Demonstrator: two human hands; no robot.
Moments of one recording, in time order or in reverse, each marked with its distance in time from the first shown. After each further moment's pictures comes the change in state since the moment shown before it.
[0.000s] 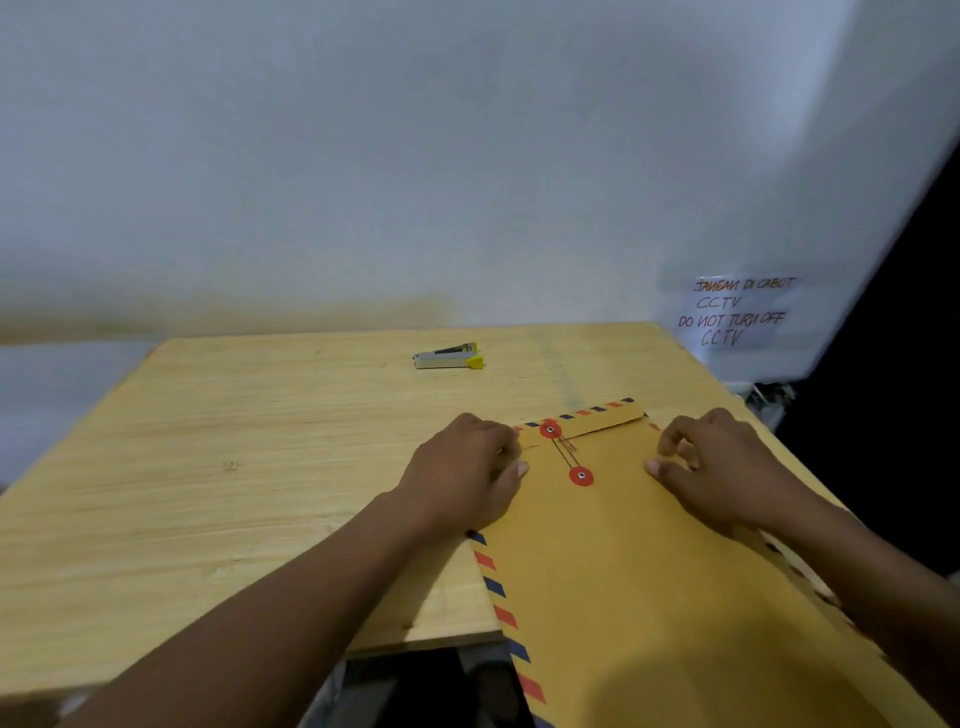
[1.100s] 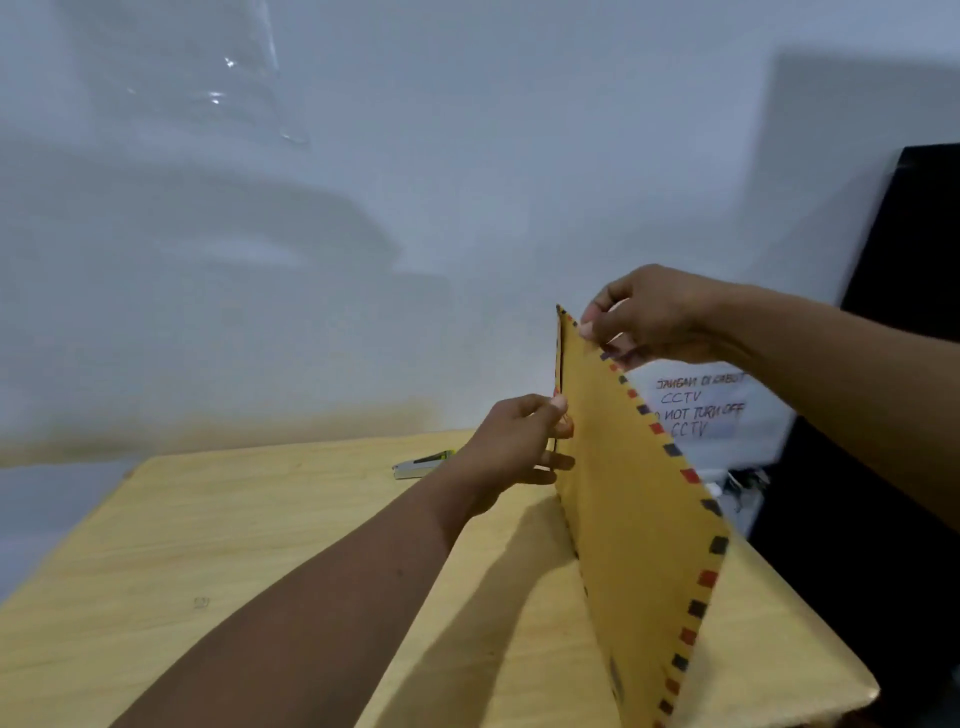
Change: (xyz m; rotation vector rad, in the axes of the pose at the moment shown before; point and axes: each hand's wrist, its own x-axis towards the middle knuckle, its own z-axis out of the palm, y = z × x) left_hand 0.100 0.094 -0.095 -1.008 -0.119 -0.332; right_hand 0.068 -0.116 -0.216 0.690 -0.120 -0.034
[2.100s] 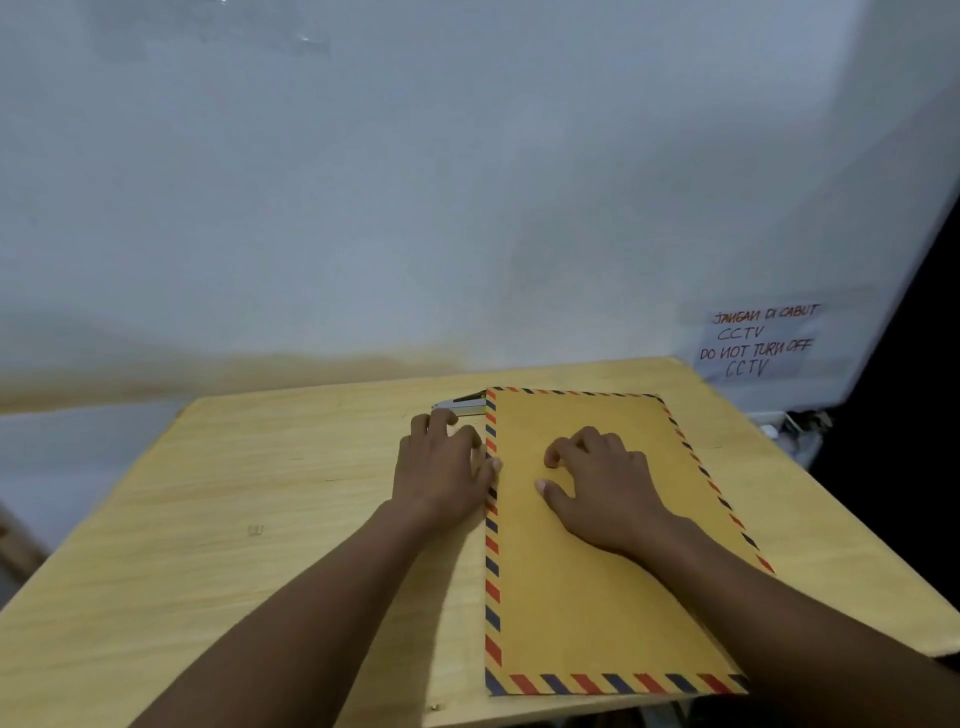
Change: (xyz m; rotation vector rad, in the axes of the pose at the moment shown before) left_hand -0.006 -0.146 -0.081 1.209 0.357 0.064; right_hand 0.001 0.175 0.199 -0.725 0.083 -0.217
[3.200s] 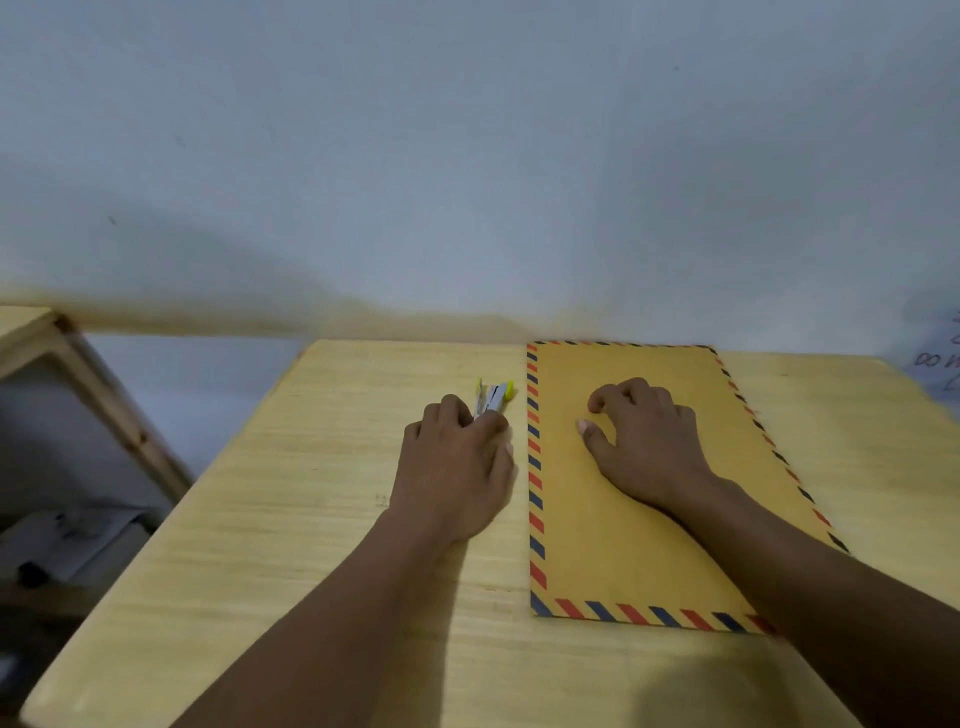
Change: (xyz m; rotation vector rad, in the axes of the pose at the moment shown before) left_hand -0.033 -0.122 -0.009 -0.038 0.184 -0.090; right_hand 0.099 -0.085 0.052 0.020 0.071 -0.083
